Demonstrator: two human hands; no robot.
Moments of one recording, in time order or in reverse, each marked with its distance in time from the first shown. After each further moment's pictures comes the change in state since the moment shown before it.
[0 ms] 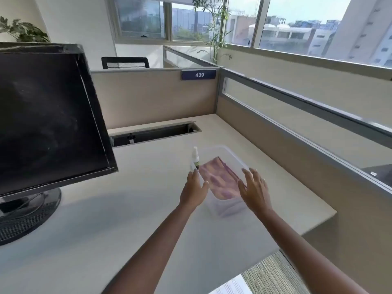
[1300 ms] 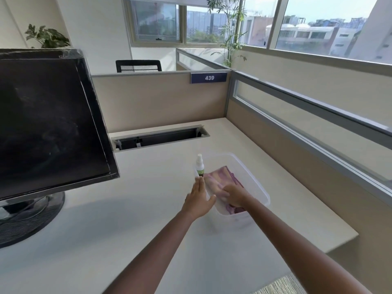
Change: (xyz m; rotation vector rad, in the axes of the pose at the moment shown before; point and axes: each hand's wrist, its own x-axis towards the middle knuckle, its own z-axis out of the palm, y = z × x) left_hand 0.019 -0.004 0.009 0.173 -0.178 0.009; right_hand 0.067 -0.030 0.034 -0.111 -0.650 -0.197
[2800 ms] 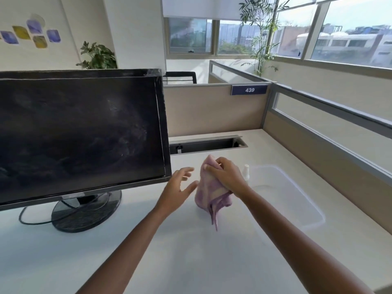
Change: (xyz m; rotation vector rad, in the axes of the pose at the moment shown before) left_hand -0.075 -0.114 -0.137 -0.336 0.467 0.193; right_hand -0.014 -0.196 -0.050 0.715 0.369 -0.195
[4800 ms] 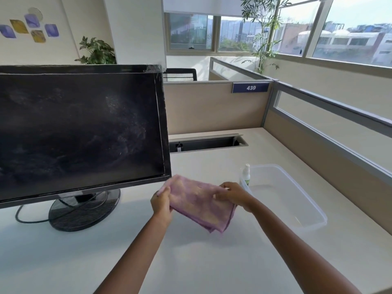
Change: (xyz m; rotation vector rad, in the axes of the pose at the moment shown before) left_hand 0.001 -0.034 0.017 -0.874 0.586 -0.776; right_hand 0.007 0.080 0.005 0.018 -0.351 0.252
